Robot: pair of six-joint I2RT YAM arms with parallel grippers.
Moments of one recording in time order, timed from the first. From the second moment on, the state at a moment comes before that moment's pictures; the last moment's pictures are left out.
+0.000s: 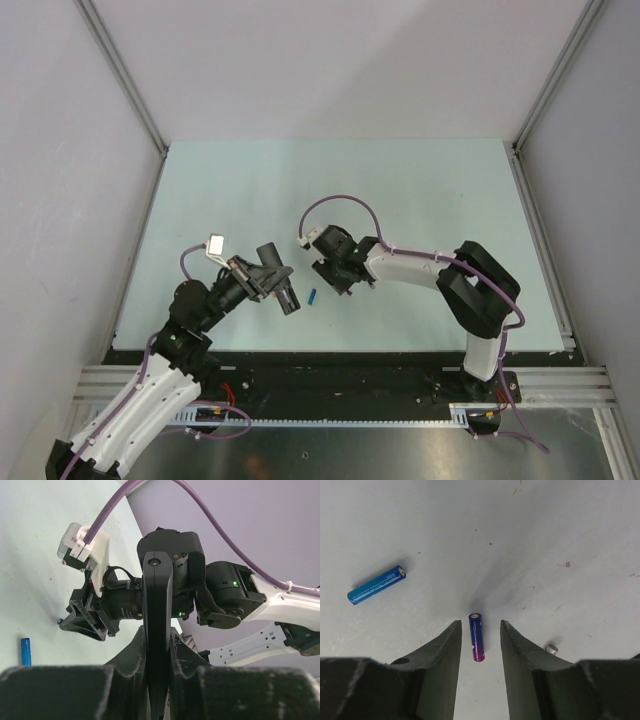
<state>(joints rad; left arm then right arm) -0.51 0.41 0.27 0.16 0.27 -1.03 0.92 1.84 1.21 -0.43 0.11 0.02</state>
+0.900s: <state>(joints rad) -0.51 0.41 0.26 0.18 0.27 -1.02 0.91 1.89 1.23 -0.44 0.09 0.02</state>
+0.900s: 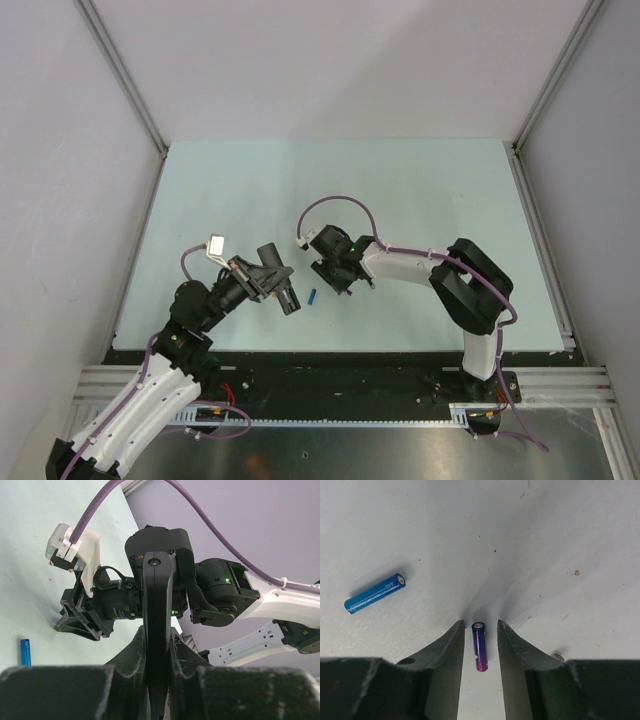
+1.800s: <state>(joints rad) -0.51 0.59 0.25 0.30 0.28 -1.07 0.87 1.65 1.24 -0.49 0.21 0.20</state>
